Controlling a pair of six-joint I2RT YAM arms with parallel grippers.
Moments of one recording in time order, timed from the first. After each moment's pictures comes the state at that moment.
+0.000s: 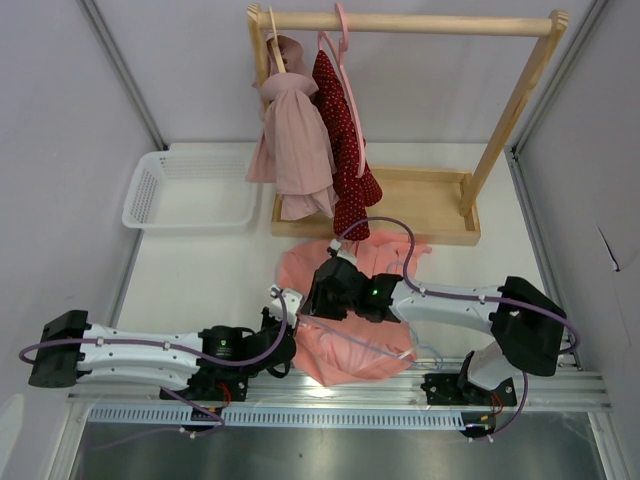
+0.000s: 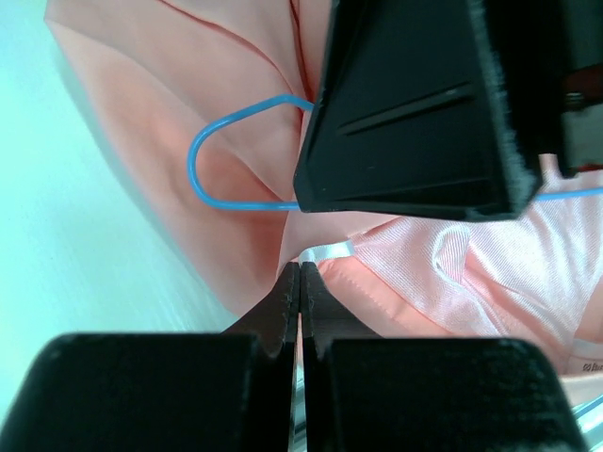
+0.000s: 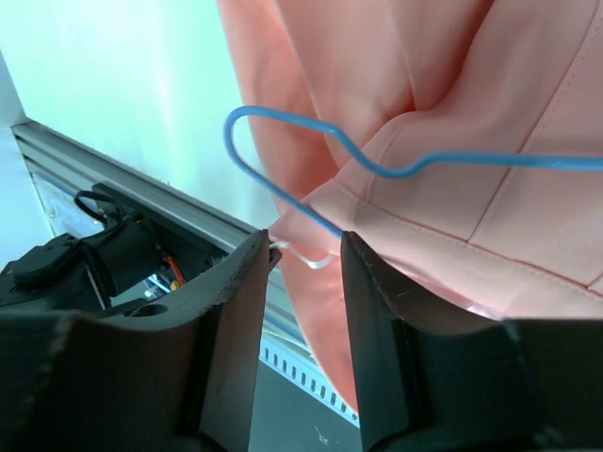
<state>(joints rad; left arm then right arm) -1.46 0.87 0.39 -0.31 -0.77 -0.68 1.12 1.54 0.95 -0.23 0.08 1.13</state>
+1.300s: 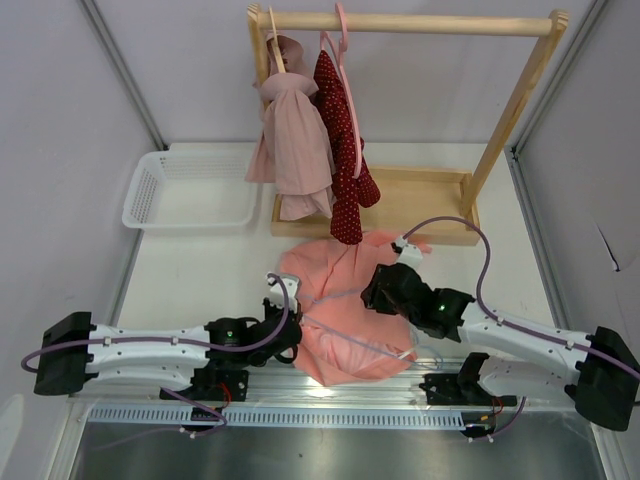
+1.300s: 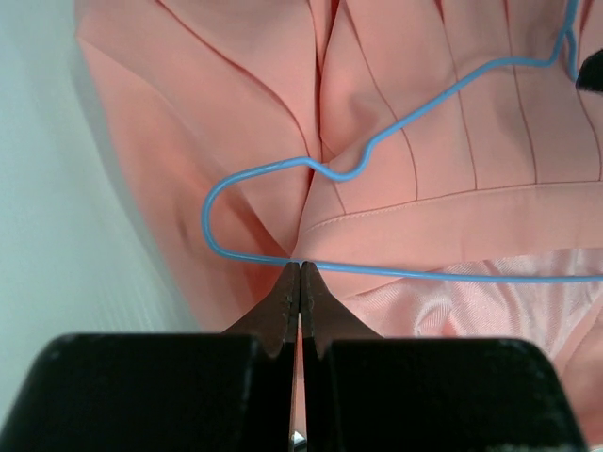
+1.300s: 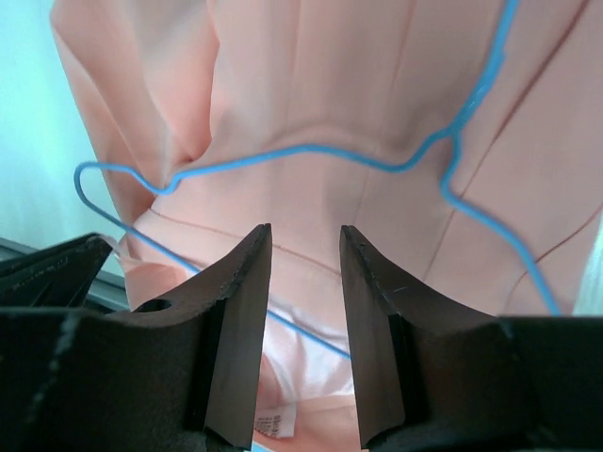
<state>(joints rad) -1.36 0.94 0.44 -0.26 -0.75 -0.77 1.01 1.07 0.65 -0.34 0.36 0.97</state>
